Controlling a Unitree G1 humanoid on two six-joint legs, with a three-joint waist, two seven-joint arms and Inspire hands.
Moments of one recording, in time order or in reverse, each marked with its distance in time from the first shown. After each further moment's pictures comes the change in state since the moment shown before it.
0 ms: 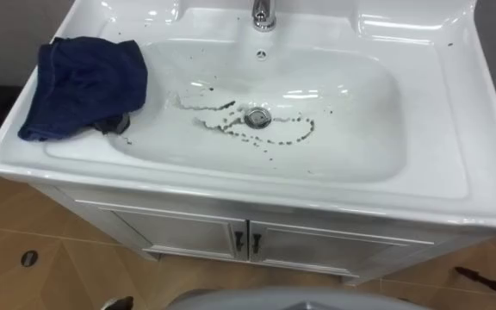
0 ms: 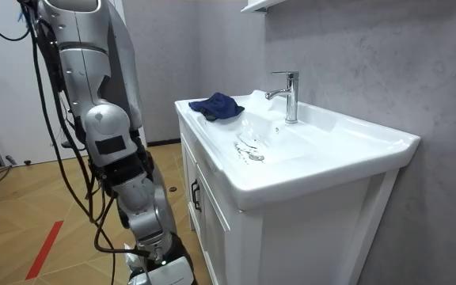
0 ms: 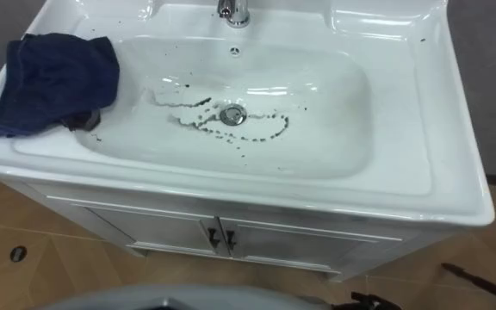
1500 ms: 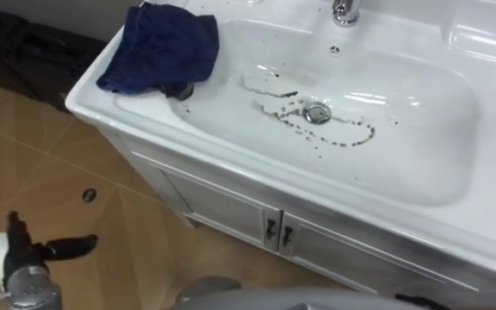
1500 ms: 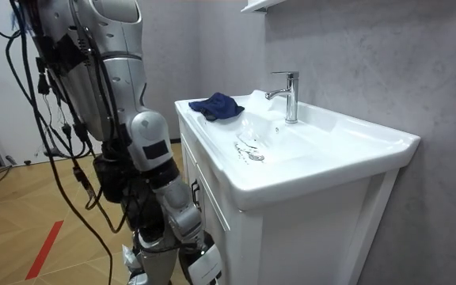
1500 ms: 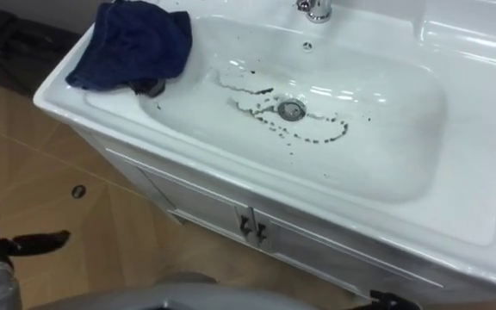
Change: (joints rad) left arm 0.086 0.047 0.391 -0.726 -0.256 -0.125 0.341; right arm 0.017 -0.046 -0.081 -0.009 -0.132 -0.057 -0.022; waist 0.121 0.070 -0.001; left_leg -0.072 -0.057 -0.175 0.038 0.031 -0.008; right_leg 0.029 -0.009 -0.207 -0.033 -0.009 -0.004
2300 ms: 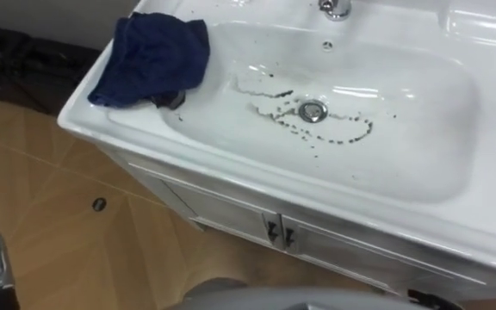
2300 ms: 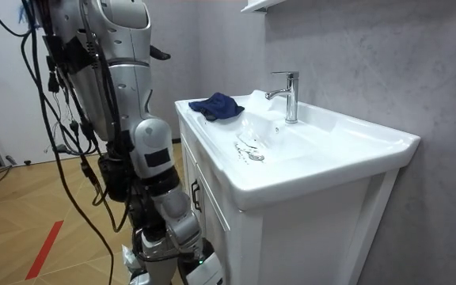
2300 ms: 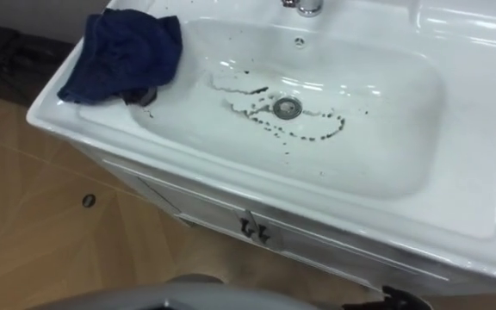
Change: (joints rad) left arm -0.092 0.103 0.001 -0.600 0.046 -0.111 0.241; right arm 0.004 -0.015 0.004 0.040 -0.001 -0.055 -0.036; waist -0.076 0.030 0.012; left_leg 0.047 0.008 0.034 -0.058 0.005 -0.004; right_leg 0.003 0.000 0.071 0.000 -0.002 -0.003
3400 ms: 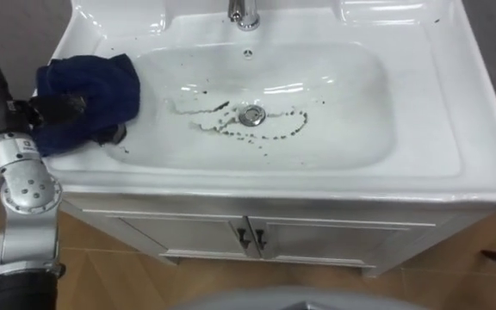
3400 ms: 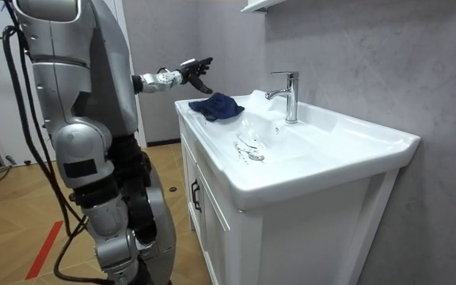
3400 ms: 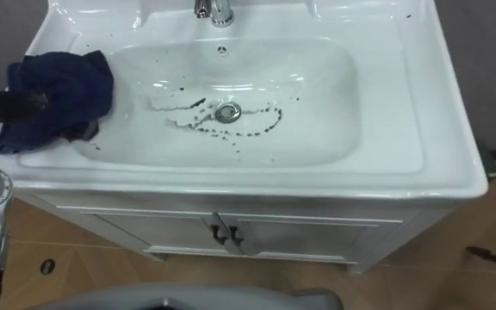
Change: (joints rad) left arm -0.074 -0.008 -0.236 0.291 0.036 0.074 -0.149; right arm 0.042 0.042 0.017 0.012 -0.157 0.158 0.036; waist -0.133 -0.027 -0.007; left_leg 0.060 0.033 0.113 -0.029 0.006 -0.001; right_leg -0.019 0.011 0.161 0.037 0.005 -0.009
